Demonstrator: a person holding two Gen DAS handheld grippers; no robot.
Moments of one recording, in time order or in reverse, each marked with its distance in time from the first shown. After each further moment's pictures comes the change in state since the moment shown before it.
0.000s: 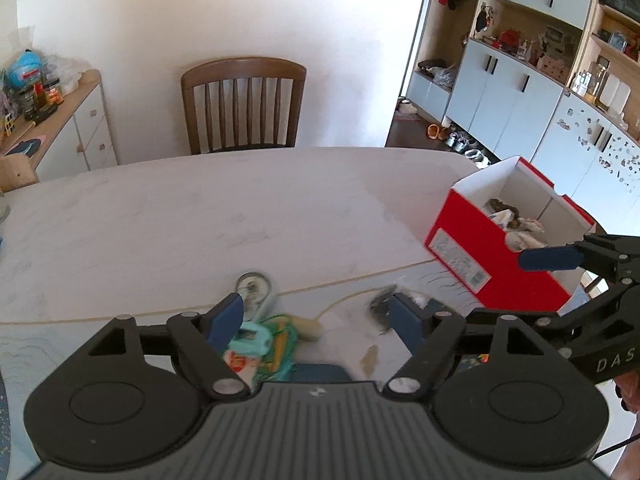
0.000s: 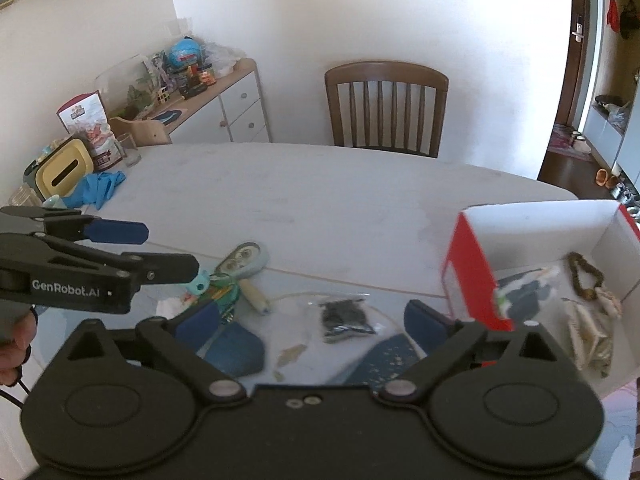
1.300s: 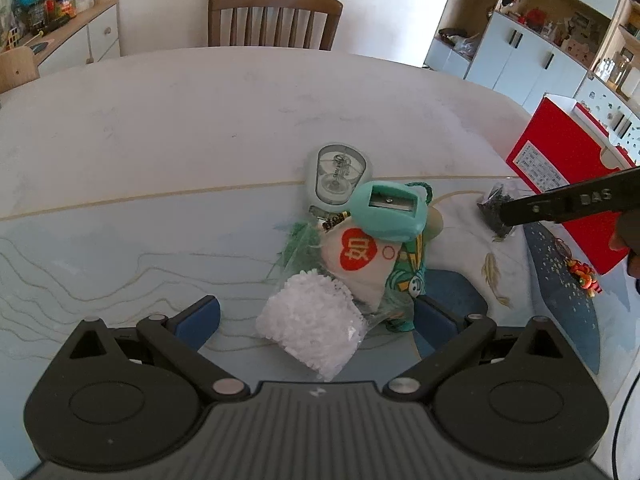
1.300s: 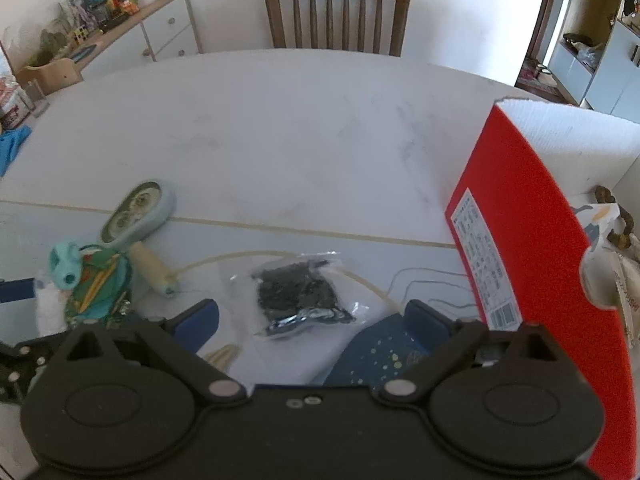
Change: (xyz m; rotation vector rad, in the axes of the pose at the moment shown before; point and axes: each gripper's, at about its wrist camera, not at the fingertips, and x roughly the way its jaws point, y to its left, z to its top) left arm 0.084 0.088 -0.090 -0.069 0.110 -0.023; right arm 0.130 -0.025 -0.012 0.080 0.231 -0.164
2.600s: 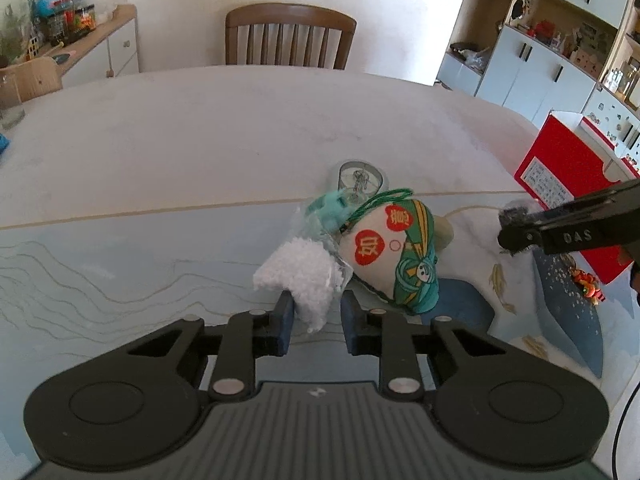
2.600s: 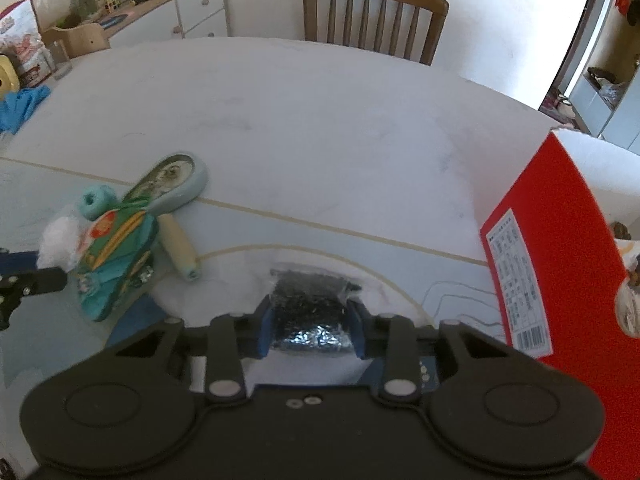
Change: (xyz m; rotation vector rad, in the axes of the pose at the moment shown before) left arm -0.022 0.006 -0.001 -0.006 -0.051 0.044; right arm 0.000 0.027 -0.009 -0.127 -0.012 0.013
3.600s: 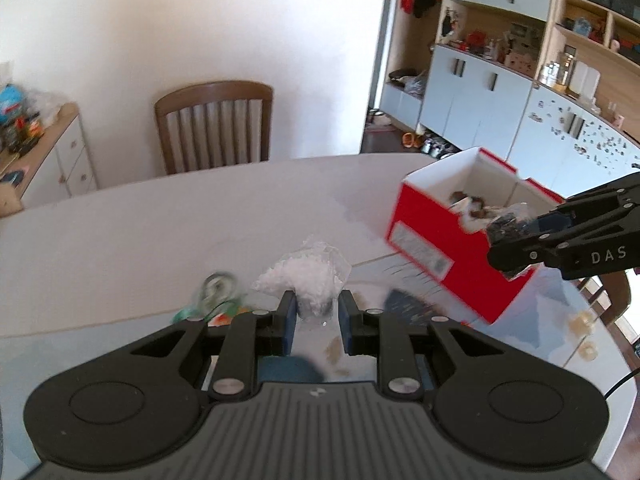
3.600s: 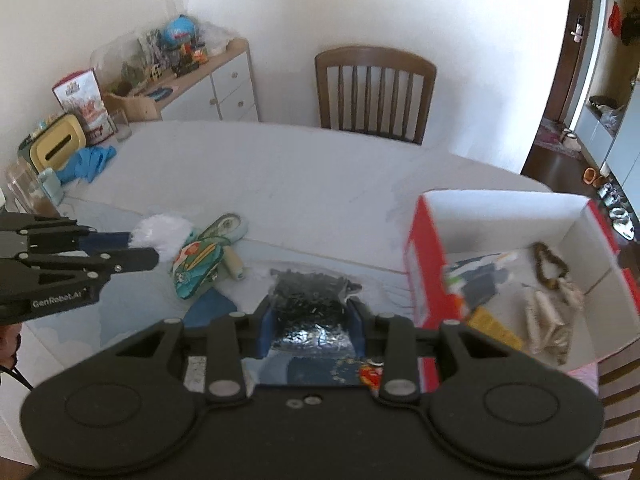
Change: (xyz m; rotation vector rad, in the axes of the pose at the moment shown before) left arm -0.092 -0.147 0.055 0.174 -0.134 -0.070; right arm -0.172 -0.059 -0.028 0.005 -0.175 0.088
